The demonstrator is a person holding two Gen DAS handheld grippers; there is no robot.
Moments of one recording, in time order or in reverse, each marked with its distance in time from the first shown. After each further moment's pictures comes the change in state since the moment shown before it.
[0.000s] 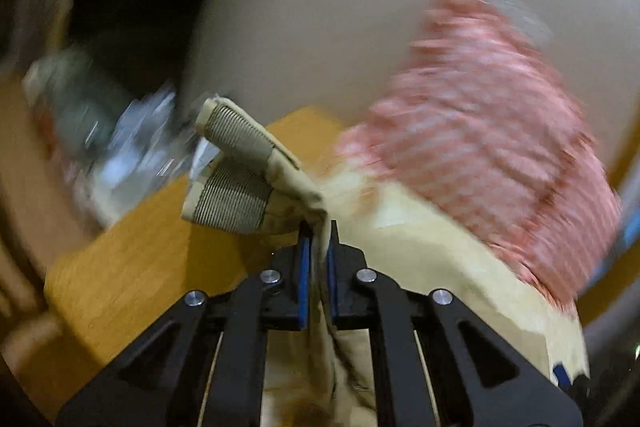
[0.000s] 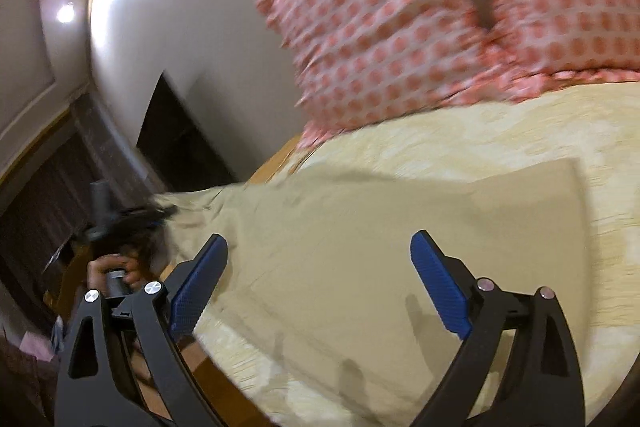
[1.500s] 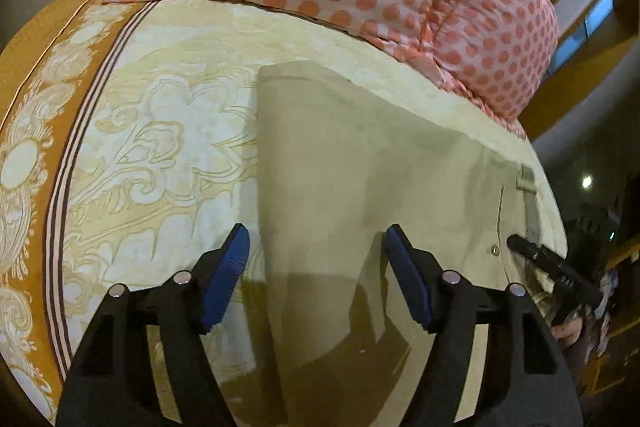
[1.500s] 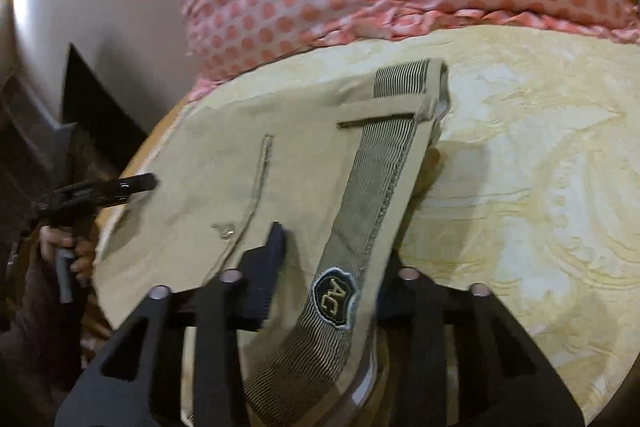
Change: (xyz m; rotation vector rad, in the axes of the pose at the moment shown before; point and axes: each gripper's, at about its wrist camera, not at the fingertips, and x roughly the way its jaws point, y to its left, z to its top) left arm 0.160 -0.130 -0.081 0.306 0.635 -0.350; right arm 0.021 -0.098 0.016 0.059 0.268 -0.209
